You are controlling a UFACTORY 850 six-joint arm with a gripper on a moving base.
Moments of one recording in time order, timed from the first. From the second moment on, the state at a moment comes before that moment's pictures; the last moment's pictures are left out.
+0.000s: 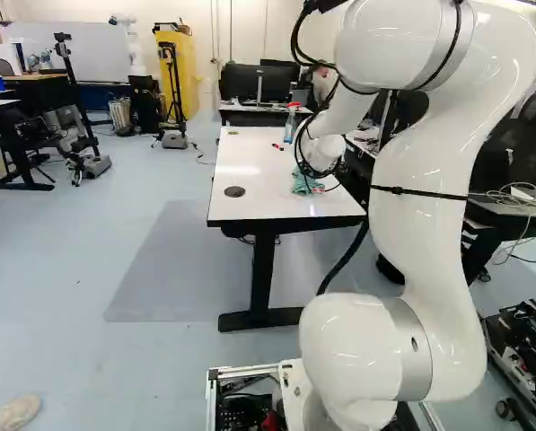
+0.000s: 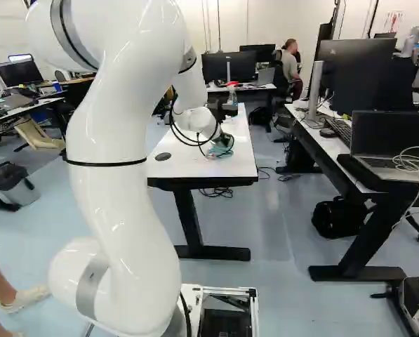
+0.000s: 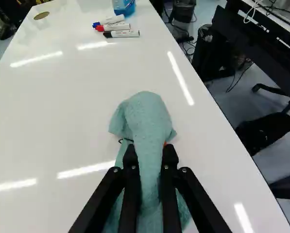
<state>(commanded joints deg) -9.4 -23.8 -57.2 5.5 15.5 0.0</state>
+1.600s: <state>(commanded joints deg) -10.7 -2.3 -40.9 5.5 3.8 0.0</state>
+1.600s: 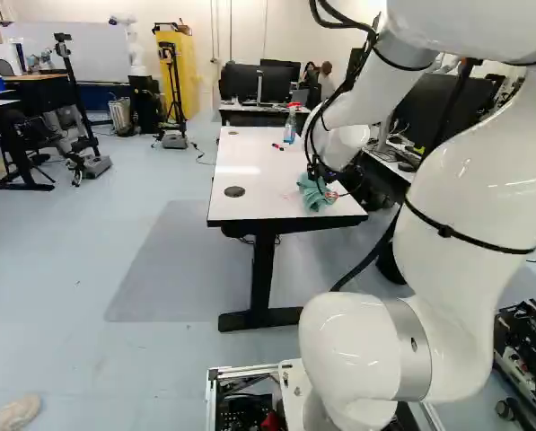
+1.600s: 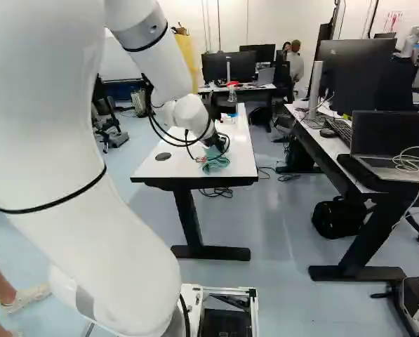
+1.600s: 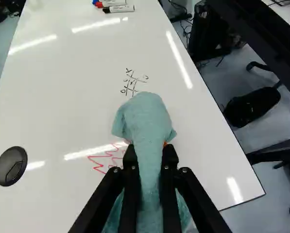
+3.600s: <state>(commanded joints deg) -7.4 -22.7 -64.3 5.5 3.4 0.0</state>
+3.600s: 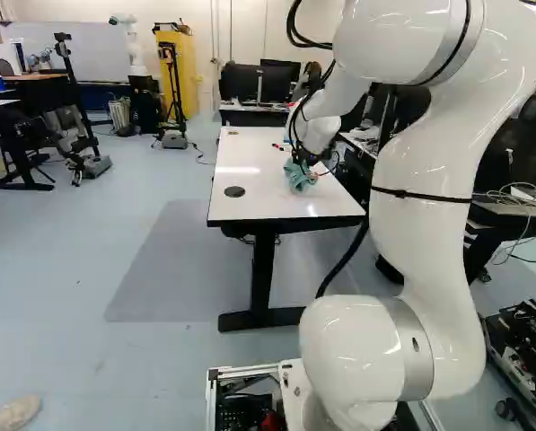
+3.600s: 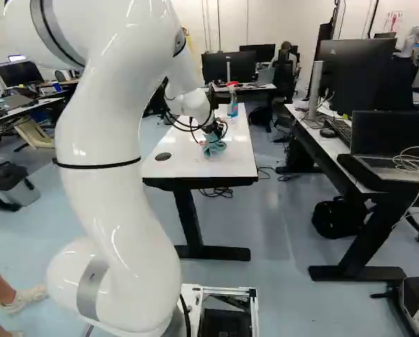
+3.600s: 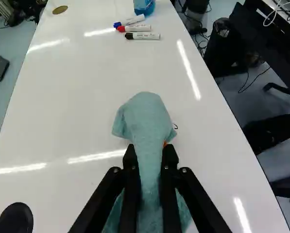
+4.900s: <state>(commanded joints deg) -8.9 -33.9 -79.0 5.5 3.1 0.0</state>
